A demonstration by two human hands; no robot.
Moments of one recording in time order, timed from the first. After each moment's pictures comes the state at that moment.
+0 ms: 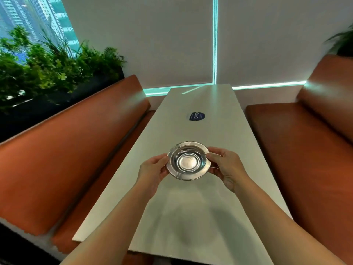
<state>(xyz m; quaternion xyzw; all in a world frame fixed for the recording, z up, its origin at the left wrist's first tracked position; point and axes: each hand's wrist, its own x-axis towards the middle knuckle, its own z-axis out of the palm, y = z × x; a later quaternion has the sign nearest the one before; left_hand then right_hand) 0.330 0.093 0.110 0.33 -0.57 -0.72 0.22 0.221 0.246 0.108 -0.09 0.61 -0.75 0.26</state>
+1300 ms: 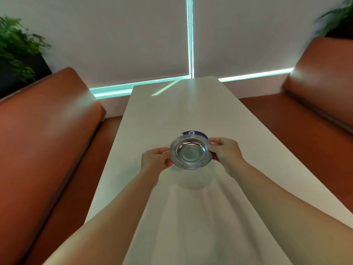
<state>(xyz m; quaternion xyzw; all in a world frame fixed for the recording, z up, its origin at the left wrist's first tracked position) -0.048 -0.160 0.043 0.32 -0.62 -0.70 0.11 -0.126 0.003 0.033 0.02 0.71 -0.69 0.13</state>
